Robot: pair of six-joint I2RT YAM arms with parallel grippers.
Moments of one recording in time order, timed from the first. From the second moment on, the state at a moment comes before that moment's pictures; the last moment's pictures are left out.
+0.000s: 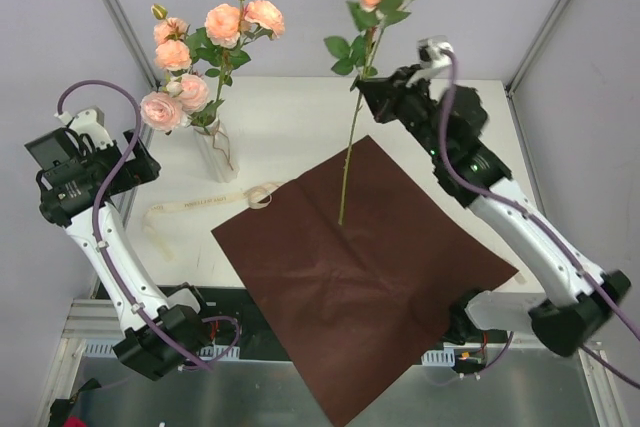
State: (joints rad) left arm 0.65 1.01 1.25 -0.96 0.49 0.08; right arm 0.64 1.31 1.41 -0.15 0.04 0.31
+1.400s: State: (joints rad) left arm 0.67 1.03 1.30 -1.08 0.57 0.16; right arm 0.84 1.92 1.80 1.17 -0.46 0.22
